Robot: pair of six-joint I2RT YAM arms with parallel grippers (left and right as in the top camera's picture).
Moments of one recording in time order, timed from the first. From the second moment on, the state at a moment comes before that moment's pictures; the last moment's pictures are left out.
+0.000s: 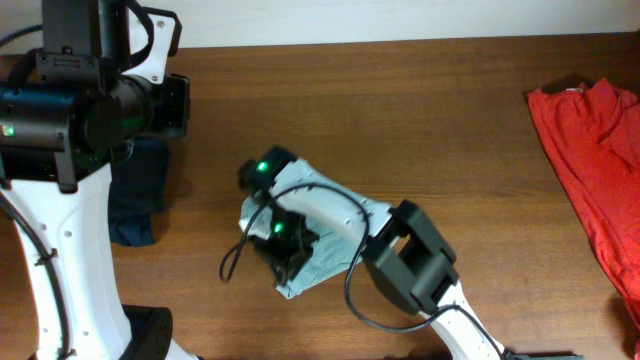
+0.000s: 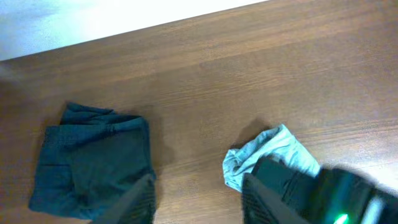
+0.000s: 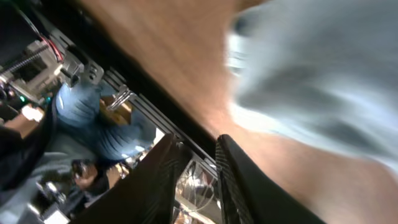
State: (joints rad) left arm -0.13 1.76 2.54 -1.66 -0.02 0.08; right arm 0.83 2.32 1.96 -1.56 -0.56 -0.07
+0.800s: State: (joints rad) left arm -0.11 1.93 2.13 -1.48 0.22 0.16; right arm 0.43 1.74 2.03 -1.39 -0.22 0.17
